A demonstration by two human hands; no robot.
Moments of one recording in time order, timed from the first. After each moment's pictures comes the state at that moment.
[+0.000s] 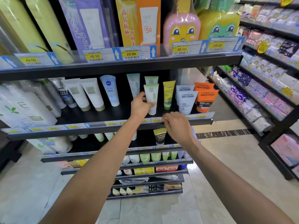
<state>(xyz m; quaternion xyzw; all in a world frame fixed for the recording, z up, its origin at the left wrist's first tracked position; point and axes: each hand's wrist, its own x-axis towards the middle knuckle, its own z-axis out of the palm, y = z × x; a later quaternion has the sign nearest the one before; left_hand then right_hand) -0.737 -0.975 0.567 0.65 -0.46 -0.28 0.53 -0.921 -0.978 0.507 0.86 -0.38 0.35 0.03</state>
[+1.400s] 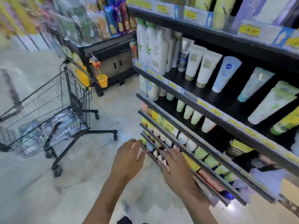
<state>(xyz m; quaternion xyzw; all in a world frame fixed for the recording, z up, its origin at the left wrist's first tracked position) -0.737 -0.583 0.467 0.94 -0.27 -0.03 0.20 -0.850 -0.762 0.450 0.97 -0.12 0.01 -0.21</state>
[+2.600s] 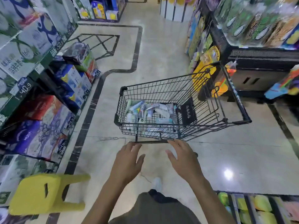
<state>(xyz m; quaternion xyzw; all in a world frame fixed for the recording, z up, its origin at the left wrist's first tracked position) -0.442 -0.102 0.406 0.96 0.15 -0.03 0.22 -0.338 -0.319 0.411 0.94 0.21 -0.13 -0.22</state>
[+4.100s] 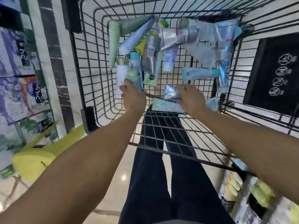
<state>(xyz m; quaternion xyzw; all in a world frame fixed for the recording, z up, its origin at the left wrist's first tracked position) -0.064 0.084 -0.026 0.76 0.53 -0.26 0.27 0.018 -0.126 -0.056 0.87 0.29 -0.40 0.03</state>
